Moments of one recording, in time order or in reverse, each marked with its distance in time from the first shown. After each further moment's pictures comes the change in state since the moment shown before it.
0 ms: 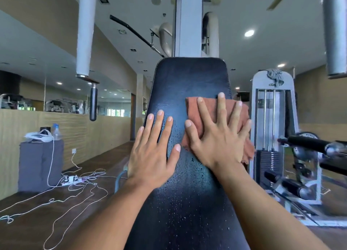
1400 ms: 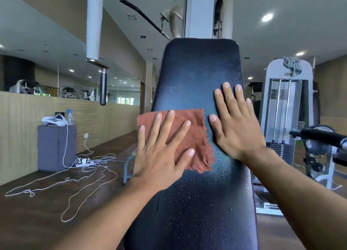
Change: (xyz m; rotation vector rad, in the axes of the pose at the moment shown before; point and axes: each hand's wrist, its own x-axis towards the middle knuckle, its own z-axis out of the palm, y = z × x) left_hand -0.038 0.017 -0.006 0.092 -0.101 -0.011; right_hand 0.000 0.048 0.004 -0.027 0.019 -0.326
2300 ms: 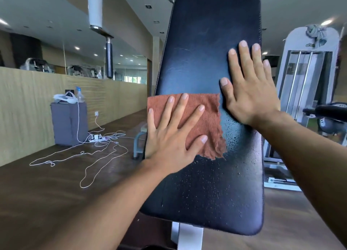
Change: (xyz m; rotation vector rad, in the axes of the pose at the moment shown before) left_hand -0.044 0.012 0.009 0.033 -0.045 0.017; right_hand -0.001 -0.003 0.001 0.013 0.014 0.007
